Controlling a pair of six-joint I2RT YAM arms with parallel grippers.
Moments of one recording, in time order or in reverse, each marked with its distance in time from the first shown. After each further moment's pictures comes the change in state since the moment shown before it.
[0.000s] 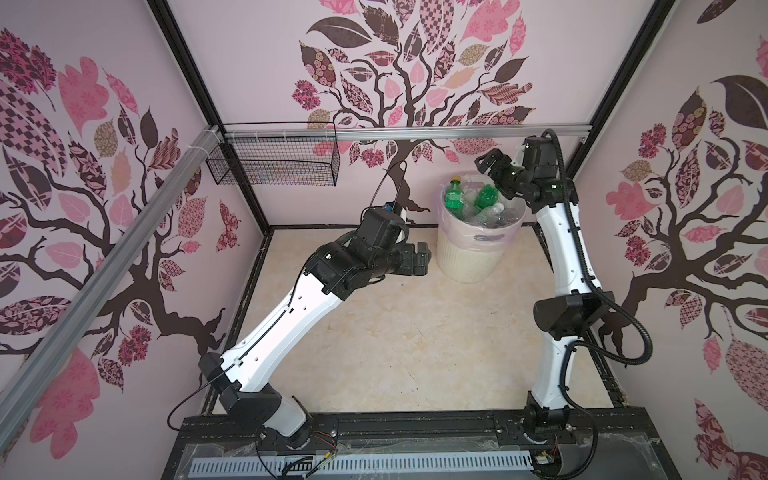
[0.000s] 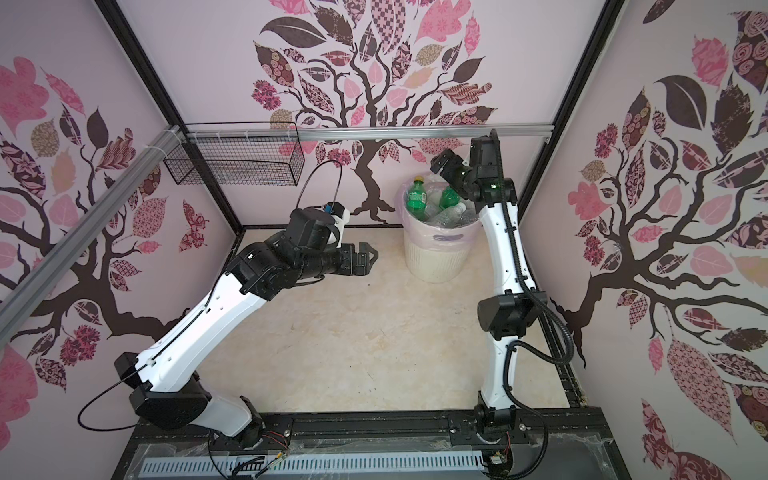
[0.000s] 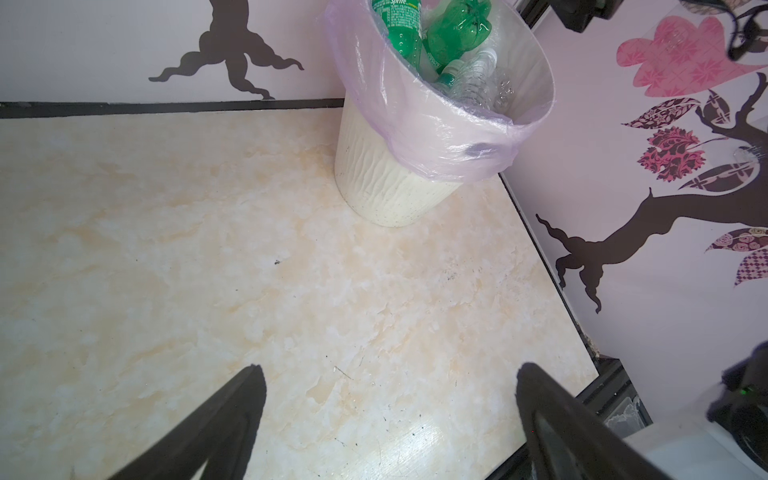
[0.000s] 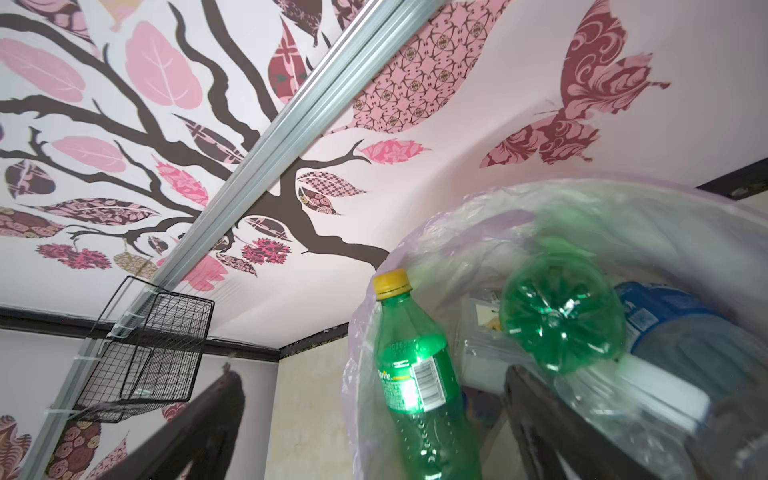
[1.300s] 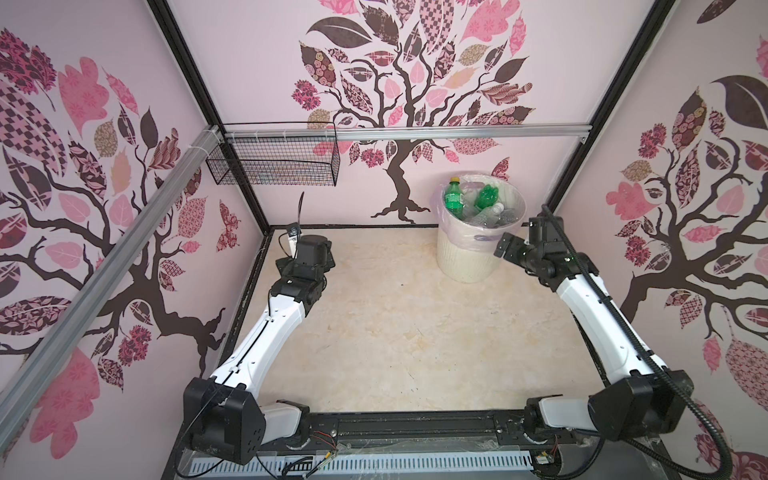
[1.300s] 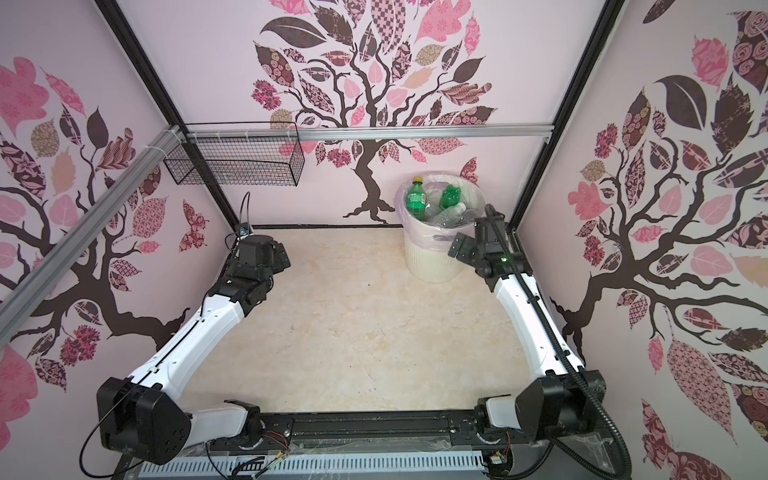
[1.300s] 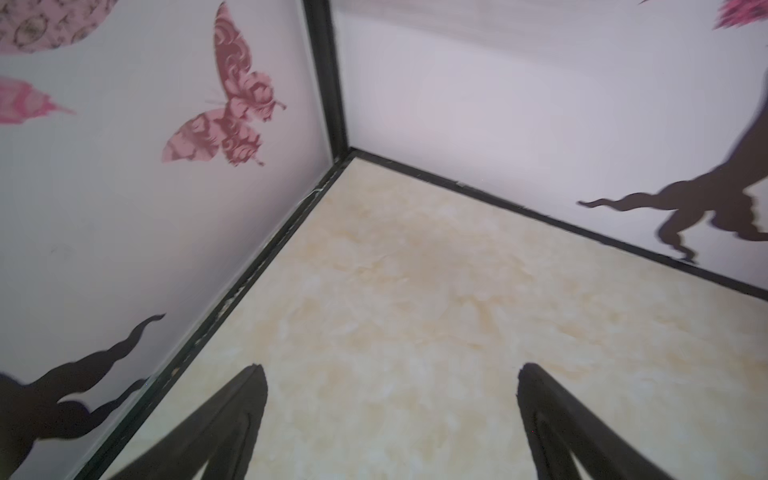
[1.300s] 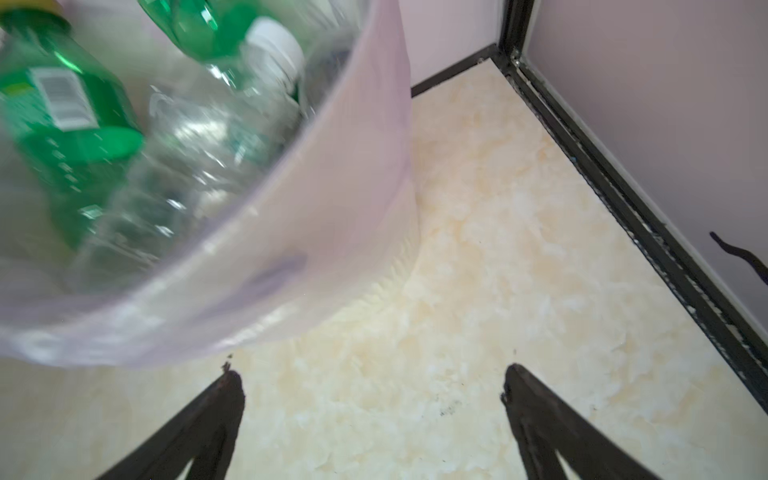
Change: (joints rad) left arm 0.571 -0.233 -0.791 0.590 -0.521 0.146; right arm 0.020 -0.725 -1.246 0.169 0.381 -0.261
